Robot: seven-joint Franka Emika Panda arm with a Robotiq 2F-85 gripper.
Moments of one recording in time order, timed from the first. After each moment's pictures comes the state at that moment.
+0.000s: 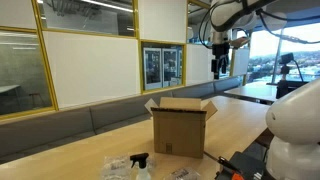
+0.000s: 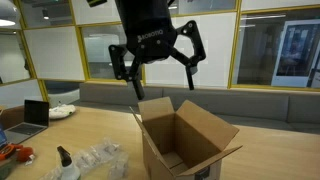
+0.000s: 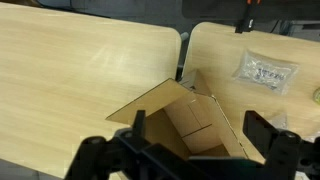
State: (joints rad) arm -0.19 -0.73 -0.19 -2.46 -0.37 1.84 -0.31
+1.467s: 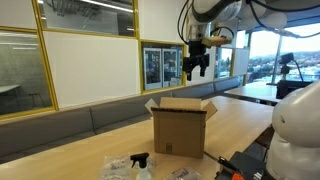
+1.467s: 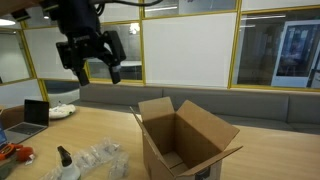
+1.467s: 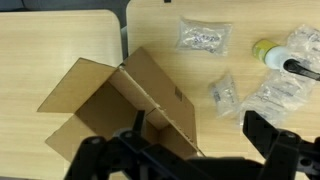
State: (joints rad) arm -0.06 -0.74 0.03 -2.47 -0.13 1.84 0.09
